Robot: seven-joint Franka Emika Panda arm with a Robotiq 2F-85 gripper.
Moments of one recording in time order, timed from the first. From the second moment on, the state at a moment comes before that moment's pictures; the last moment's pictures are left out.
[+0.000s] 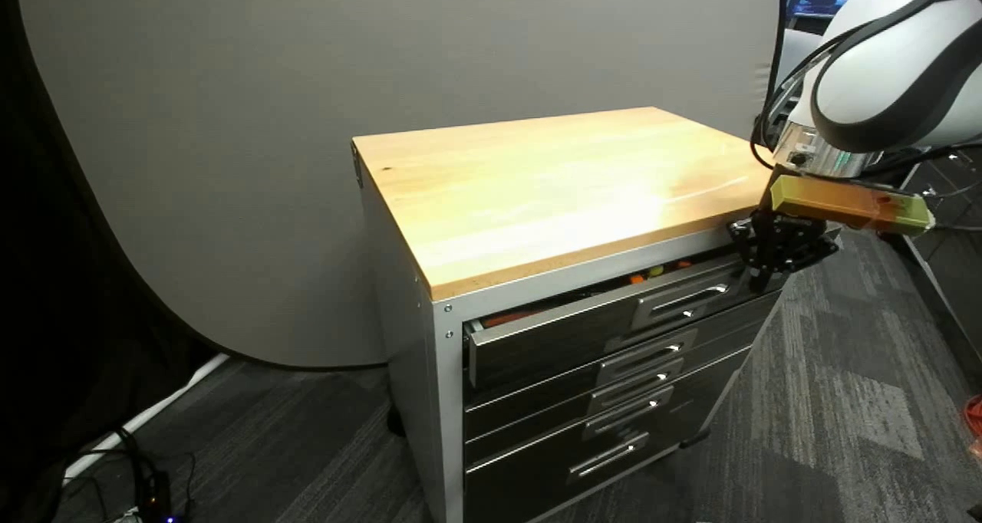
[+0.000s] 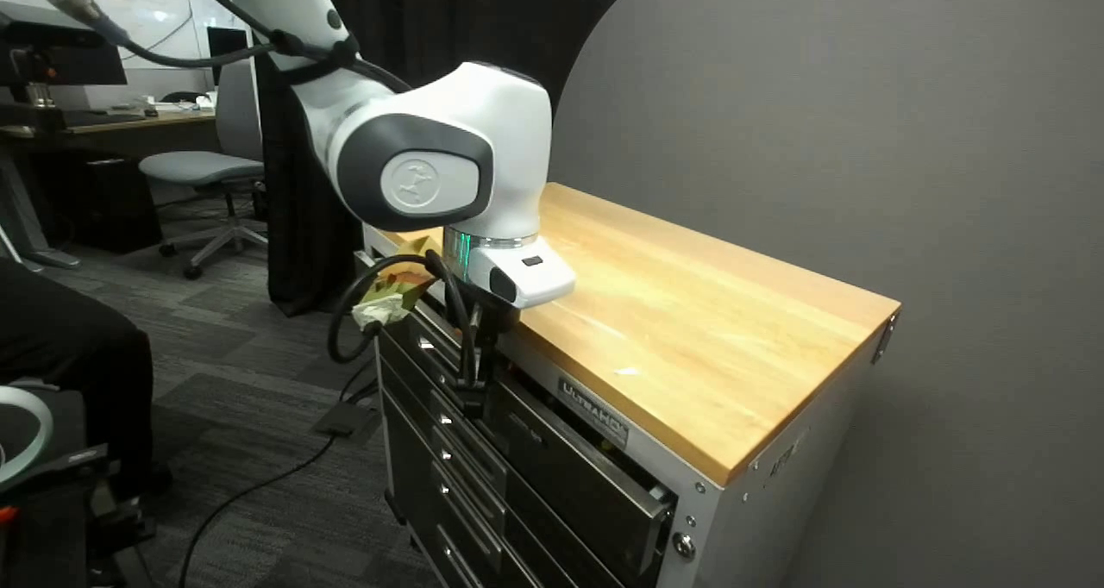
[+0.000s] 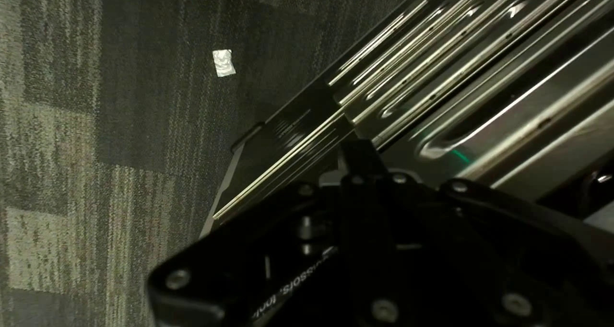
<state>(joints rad) 0.05 0.42 -0.10 -2.23 0.12 2.60 0.54</state>
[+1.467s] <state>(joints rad) -0.39 0.29 0.51 -2.46 0.71 3.14 0.11</state>
